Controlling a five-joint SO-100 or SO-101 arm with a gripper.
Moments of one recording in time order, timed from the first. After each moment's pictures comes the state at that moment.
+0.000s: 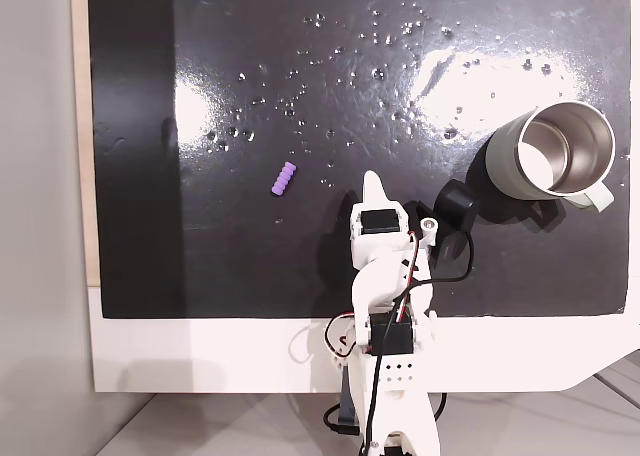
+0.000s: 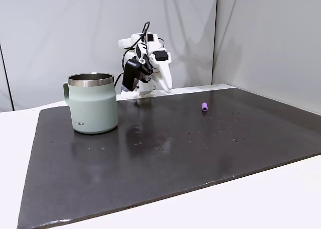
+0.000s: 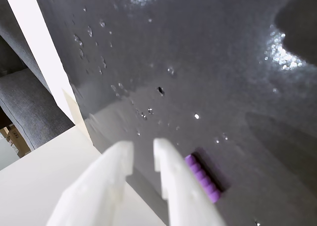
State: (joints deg) arm -1.9 181.2 172.5 42.4 1.3
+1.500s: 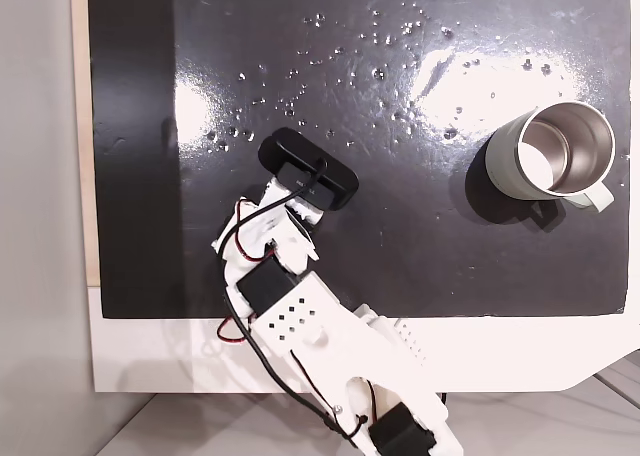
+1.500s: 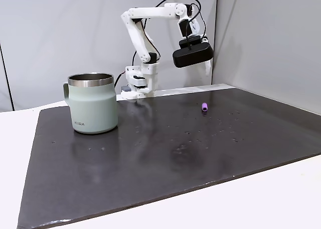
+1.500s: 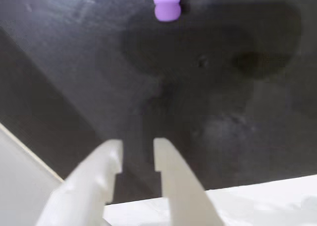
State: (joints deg) arm -39.5 122.4 118.8 68.9 -16.3
